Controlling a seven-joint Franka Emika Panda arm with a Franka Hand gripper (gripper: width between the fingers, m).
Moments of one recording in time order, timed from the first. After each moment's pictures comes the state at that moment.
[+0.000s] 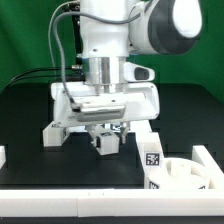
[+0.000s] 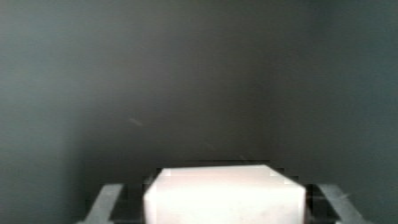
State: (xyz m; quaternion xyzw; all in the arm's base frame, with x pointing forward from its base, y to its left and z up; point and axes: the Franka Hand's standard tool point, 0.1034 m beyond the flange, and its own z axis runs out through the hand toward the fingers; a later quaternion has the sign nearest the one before) arm 0.475 -0.024 0.011 -0.11 0.99 -0.01 0.09
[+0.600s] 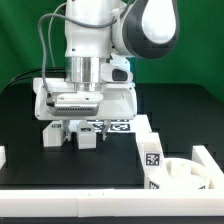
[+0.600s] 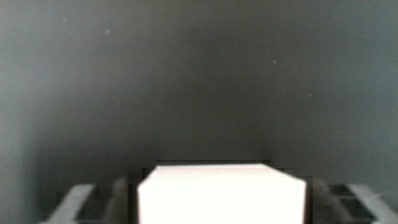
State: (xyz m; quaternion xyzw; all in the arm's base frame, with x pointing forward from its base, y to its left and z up) arm 0.445 -0.060 0.008 -0.08 0.99 -0.03 0.09
